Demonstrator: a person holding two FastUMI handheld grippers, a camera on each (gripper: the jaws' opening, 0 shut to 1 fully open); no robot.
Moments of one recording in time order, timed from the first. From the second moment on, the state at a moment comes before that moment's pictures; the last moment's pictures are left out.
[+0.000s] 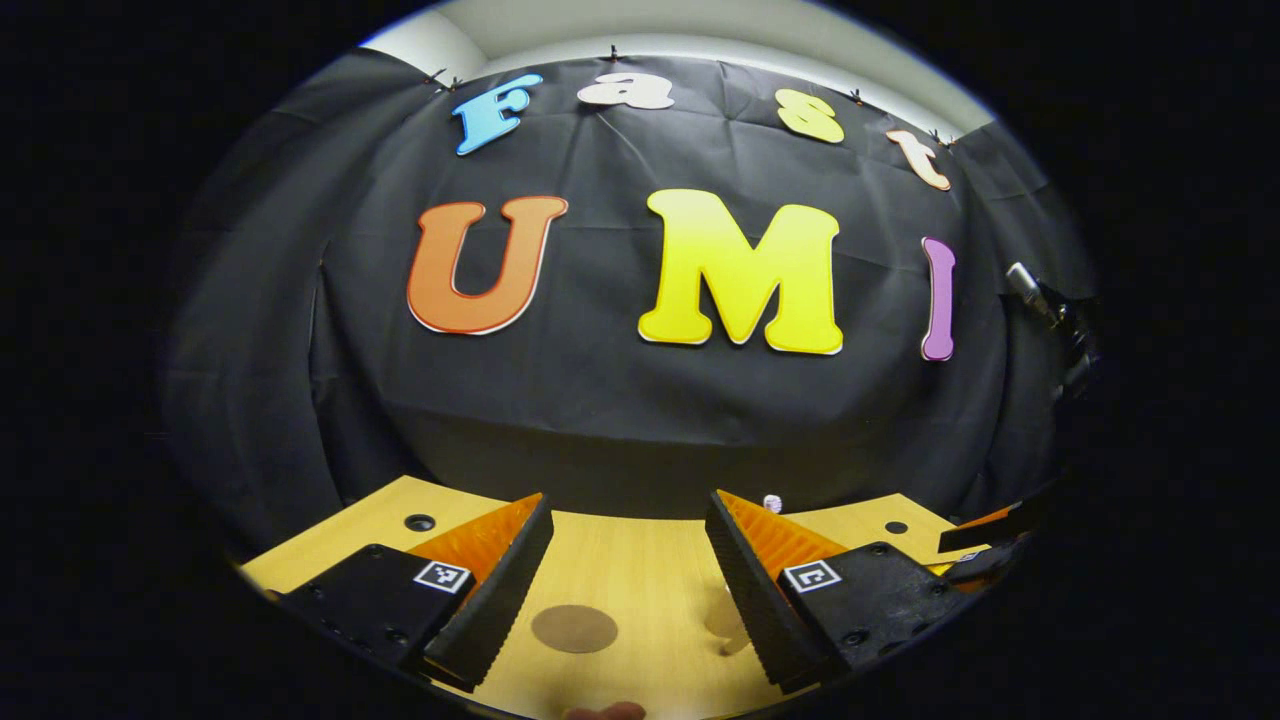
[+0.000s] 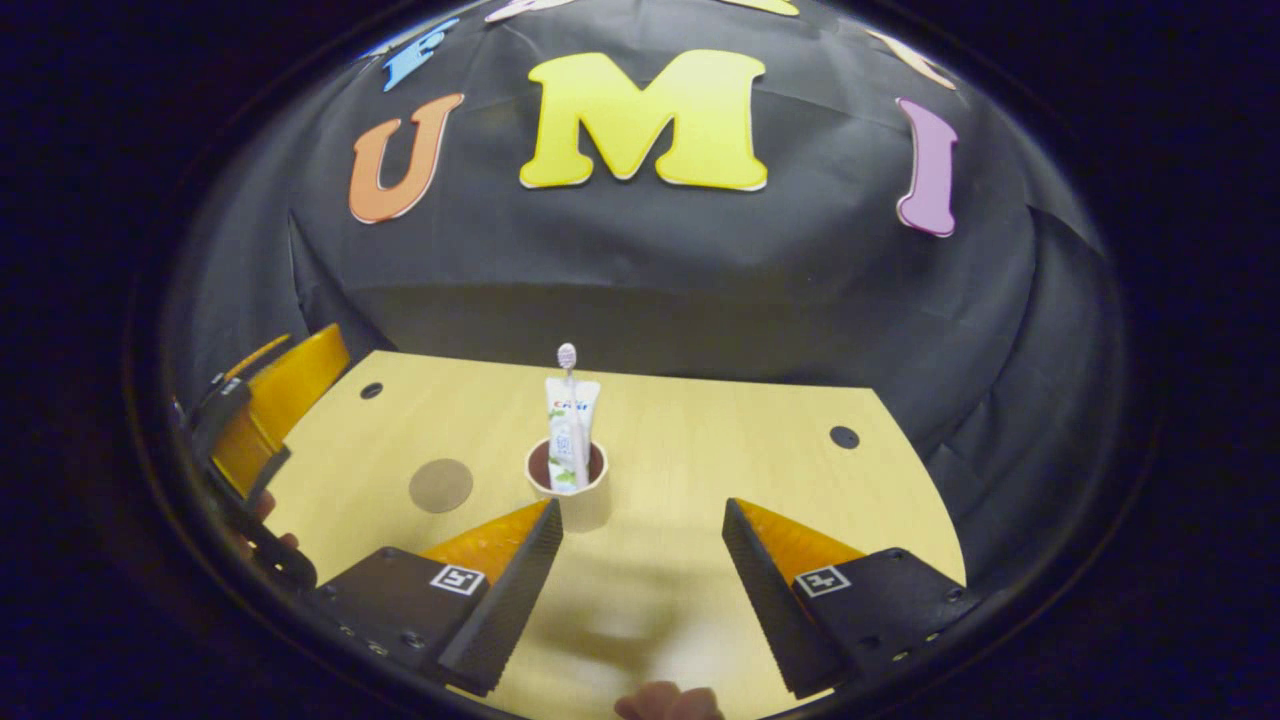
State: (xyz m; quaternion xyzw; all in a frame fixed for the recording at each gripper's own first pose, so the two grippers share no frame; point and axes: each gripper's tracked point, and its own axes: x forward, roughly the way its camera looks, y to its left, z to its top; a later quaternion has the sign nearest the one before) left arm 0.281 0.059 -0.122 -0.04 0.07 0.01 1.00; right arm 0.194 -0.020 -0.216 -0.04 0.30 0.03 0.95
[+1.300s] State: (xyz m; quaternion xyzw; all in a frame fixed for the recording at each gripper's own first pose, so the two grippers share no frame) left arm 0.189 0.216 -0.121 -0.05 0.11 0.11 0.99; right arm 0.267 0.062 -0.351 0.06 0.62 -0.05 0.78
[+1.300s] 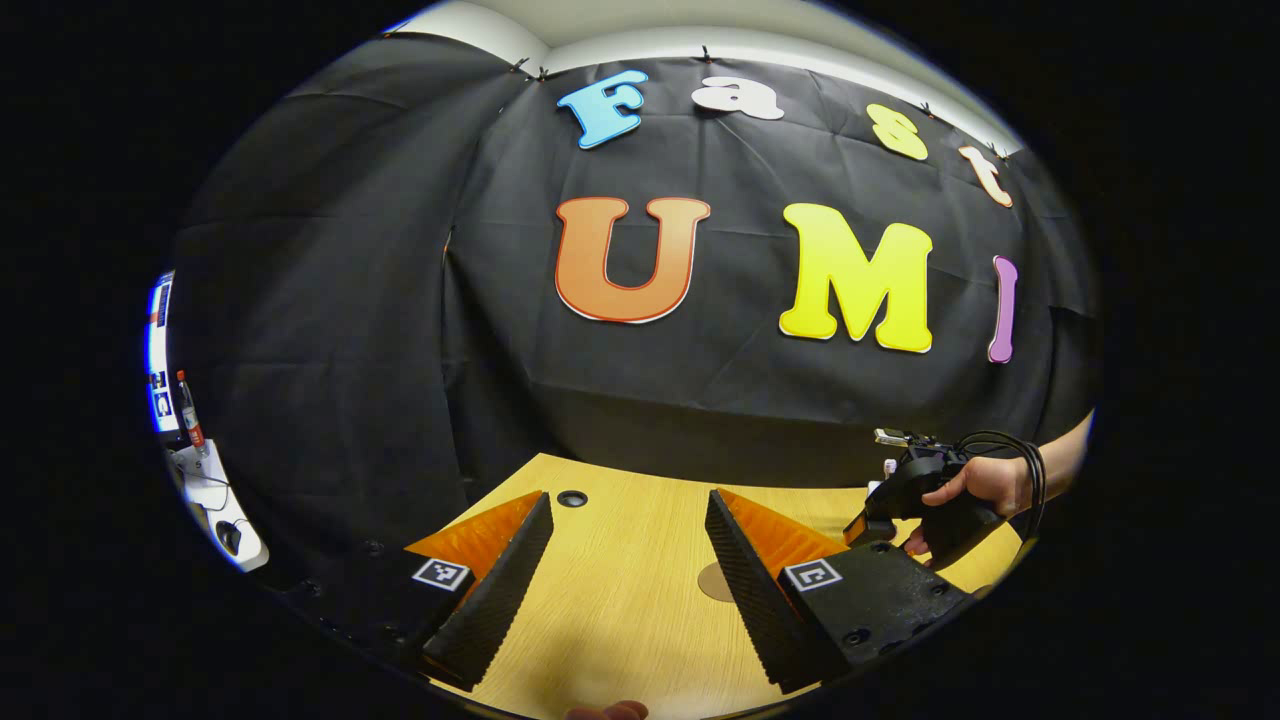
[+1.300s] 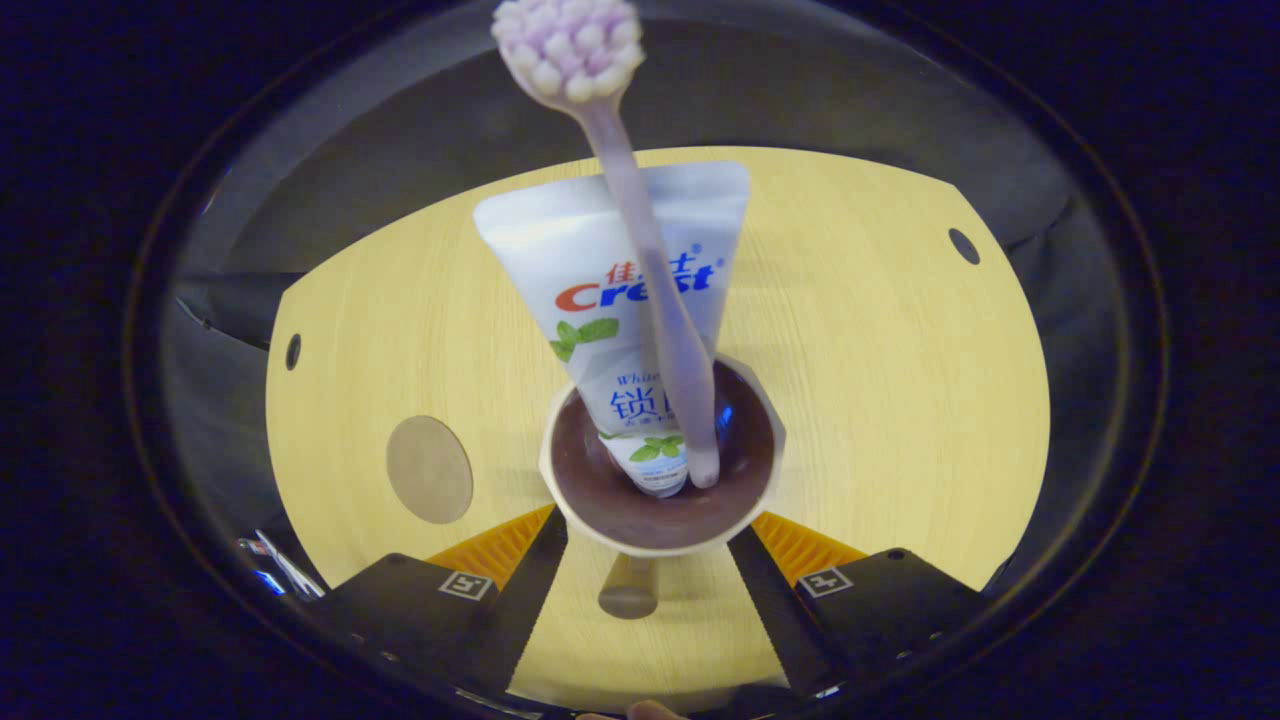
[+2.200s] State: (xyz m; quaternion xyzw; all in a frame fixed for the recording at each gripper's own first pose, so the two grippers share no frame) left arm 0.176 0.224 -0.127 -0.05 0.13 0.11 0.98; right arm 0.265 0.061 -0.368 0.04 0.65 -0.05 0.76
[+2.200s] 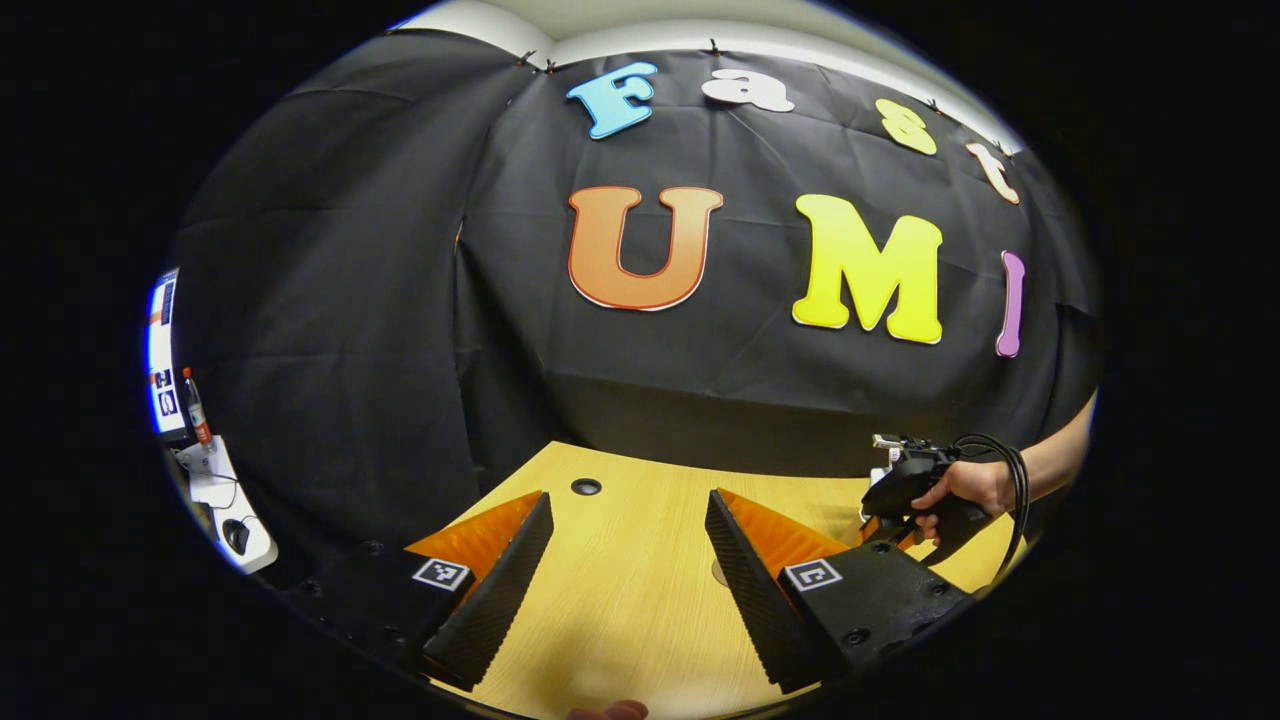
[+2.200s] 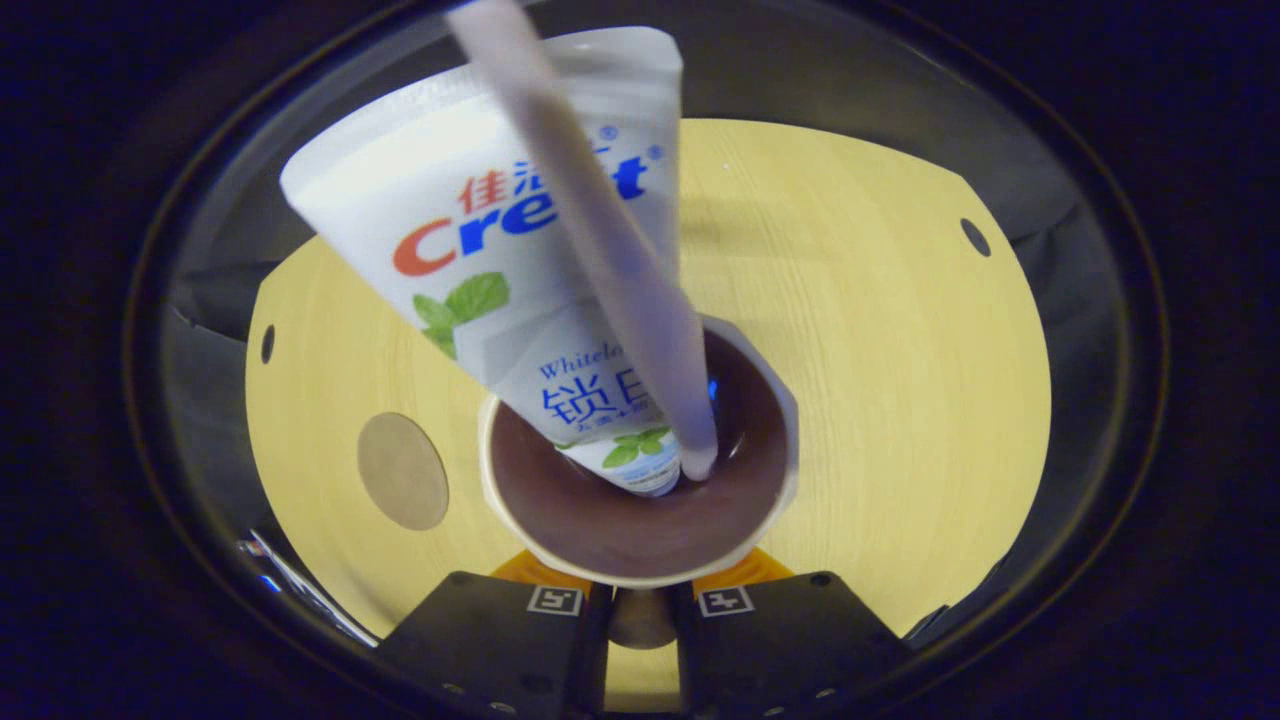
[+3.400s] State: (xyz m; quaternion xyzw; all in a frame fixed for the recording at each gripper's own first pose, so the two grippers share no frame) left arm 0.137 0.254 -0.151 -0.06 0.15 0.14 0.98; right arm 0.264 0.096 -0.359 0.02 0.65 -0.04 0.76
